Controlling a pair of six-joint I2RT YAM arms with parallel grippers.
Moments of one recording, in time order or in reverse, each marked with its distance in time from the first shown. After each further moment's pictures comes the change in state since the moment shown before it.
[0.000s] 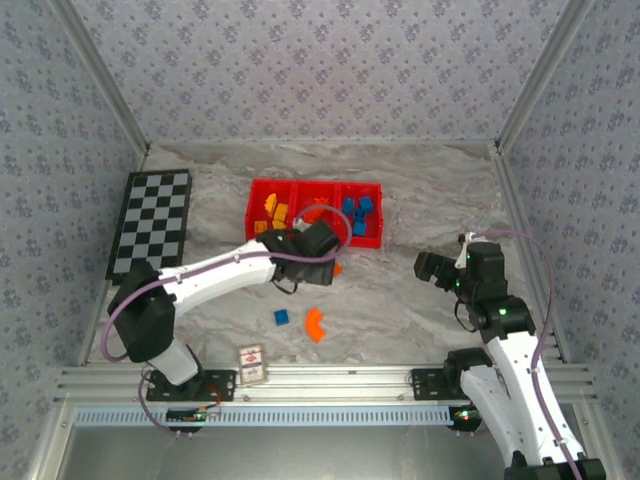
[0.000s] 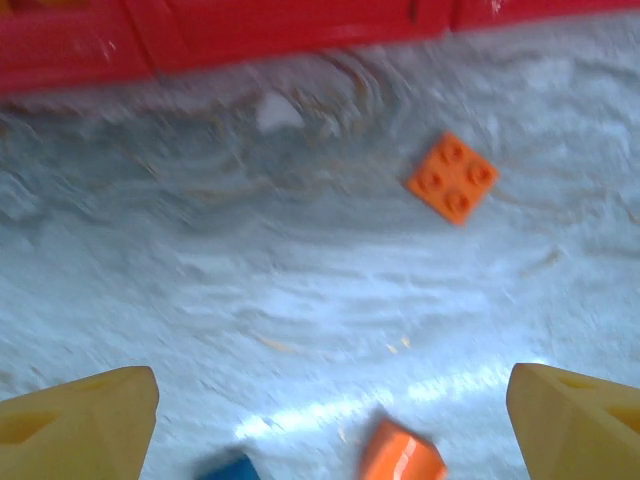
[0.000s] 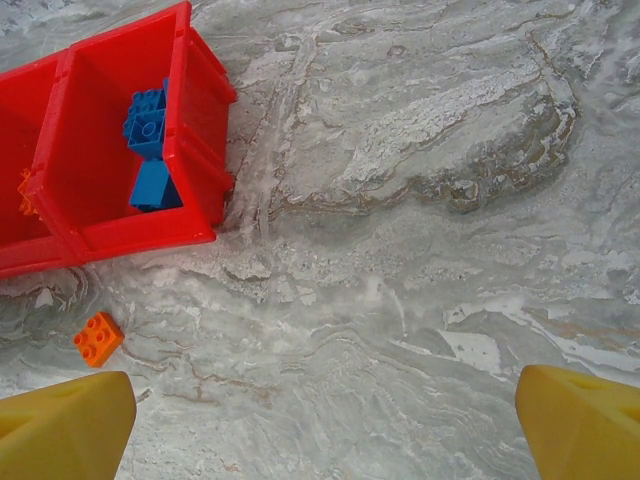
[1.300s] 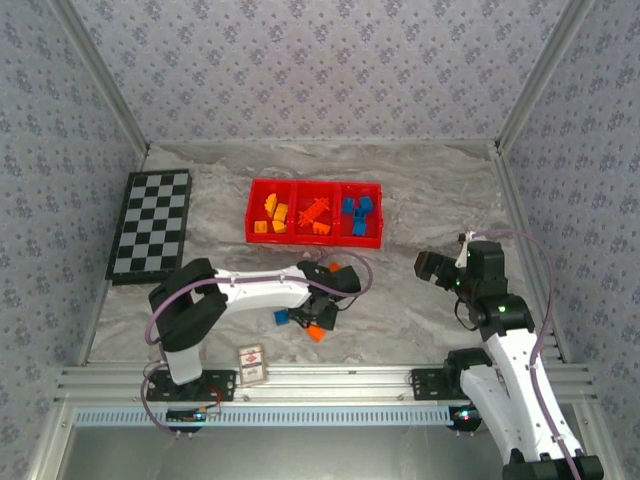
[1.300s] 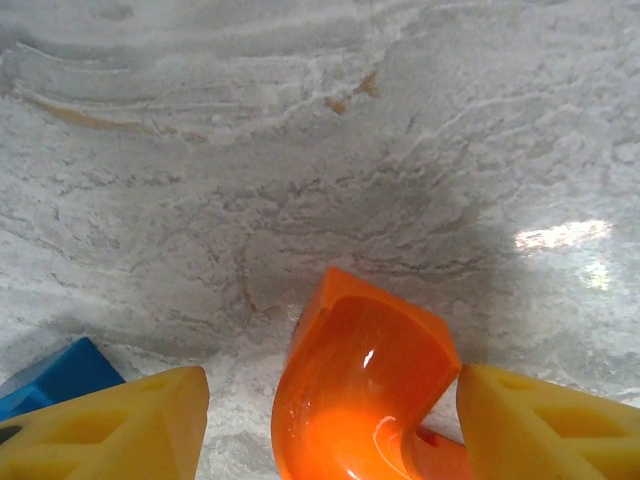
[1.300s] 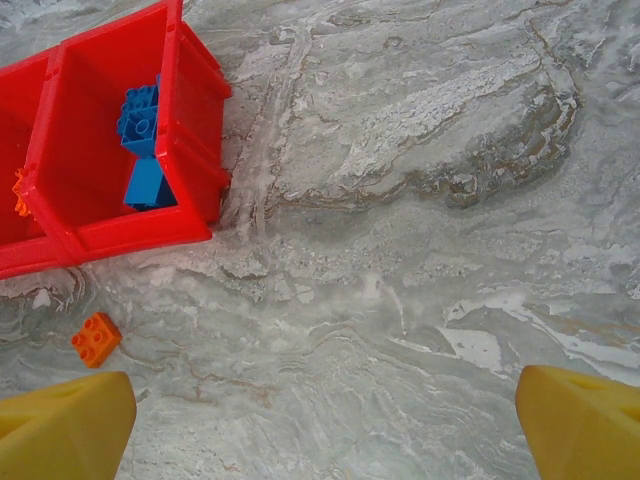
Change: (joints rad) left arm -0.151 0.199 -0.072 -0.033 0.136 -0.114; right arm -0.021 0.012 0.000 0.003 -0.019 0.000
